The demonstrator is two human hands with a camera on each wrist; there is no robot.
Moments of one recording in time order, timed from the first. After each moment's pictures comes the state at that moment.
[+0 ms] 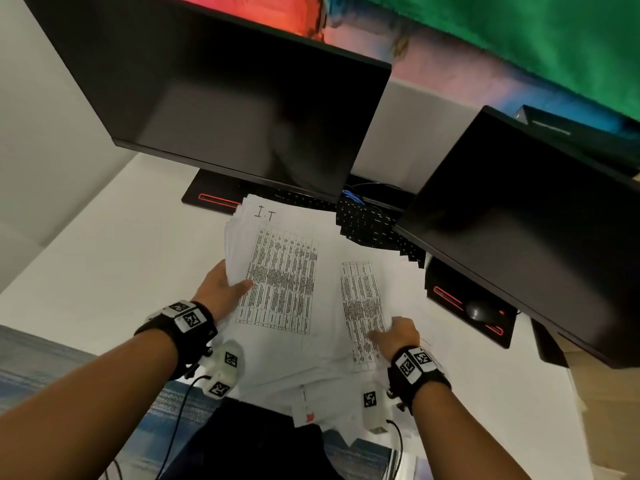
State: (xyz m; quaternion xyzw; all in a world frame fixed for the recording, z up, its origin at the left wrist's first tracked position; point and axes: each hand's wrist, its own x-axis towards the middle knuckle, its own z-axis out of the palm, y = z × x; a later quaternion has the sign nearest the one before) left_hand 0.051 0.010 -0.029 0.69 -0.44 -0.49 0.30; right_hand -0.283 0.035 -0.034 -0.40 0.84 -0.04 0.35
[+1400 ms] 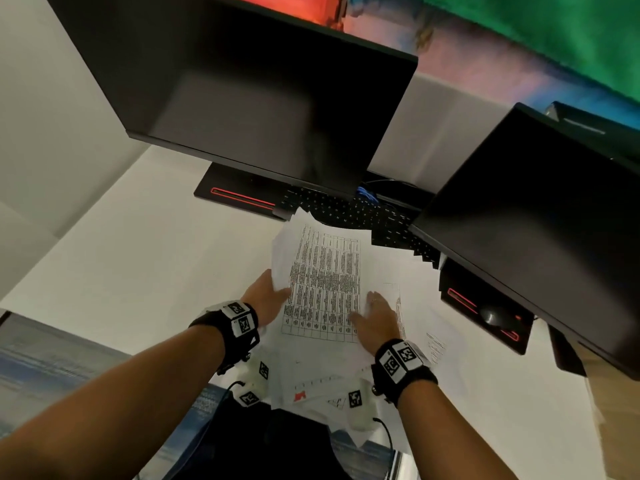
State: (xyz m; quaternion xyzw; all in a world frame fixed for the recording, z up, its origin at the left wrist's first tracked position) left_hand 0.010 0.002 -0.057 0.69 -0.49 -0.50 0.18; right_hand -0.235 0.021 -0.048 -0.51 0.76 -0.10 0.39
